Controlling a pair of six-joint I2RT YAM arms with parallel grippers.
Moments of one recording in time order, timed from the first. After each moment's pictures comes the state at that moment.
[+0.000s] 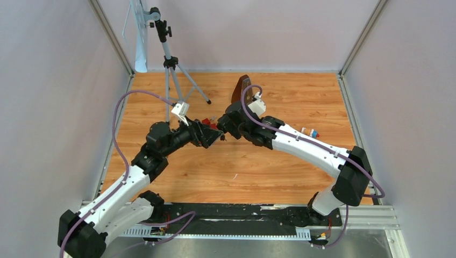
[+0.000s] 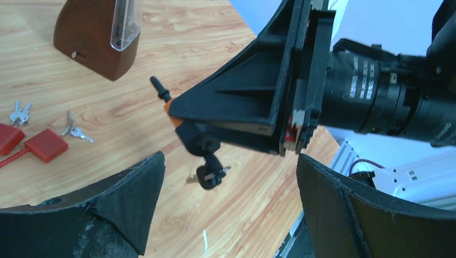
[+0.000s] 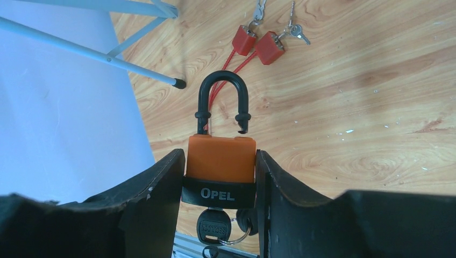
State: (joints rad) left arm -0.51 0.83 0.58 0.18 0.37 -0.57; right arm 0.95 1.55 1.36 -0.51 0.40 1.38
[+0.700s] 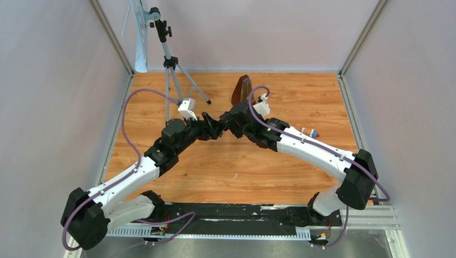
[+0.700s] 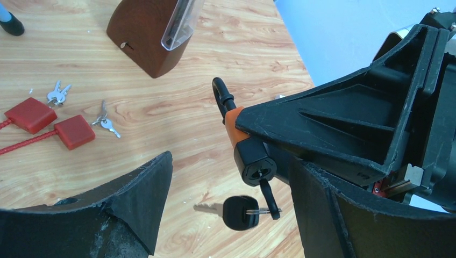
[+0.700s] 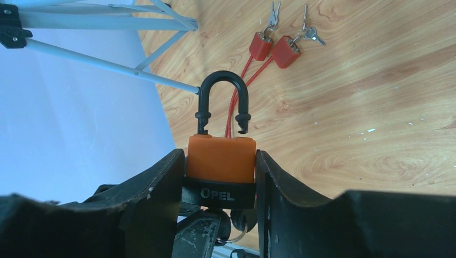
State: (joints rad) left arm -0.64 1.01 0.63 0.21 0.02 -0.64; right arm 0.94 1.50 1.30 -0.45 0.41 1.47
